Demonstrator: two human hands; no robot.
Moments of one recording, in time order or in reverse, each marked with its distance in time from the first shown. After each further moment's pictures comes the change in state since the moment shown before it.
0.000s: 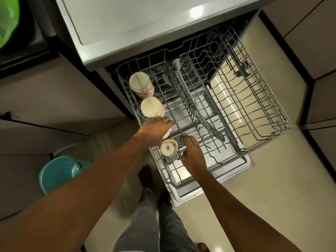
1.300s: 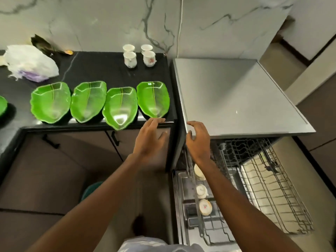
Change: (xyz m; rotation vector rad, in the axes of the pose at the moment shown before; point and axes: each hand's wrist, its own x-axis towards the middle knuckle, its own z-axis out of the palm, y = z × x) left_hand -0.243 -0.111 -0.179 -0.525 1.102 -0.538; right_hand 0.068 -0.340 -0.087 0.199 0.397 -0.612
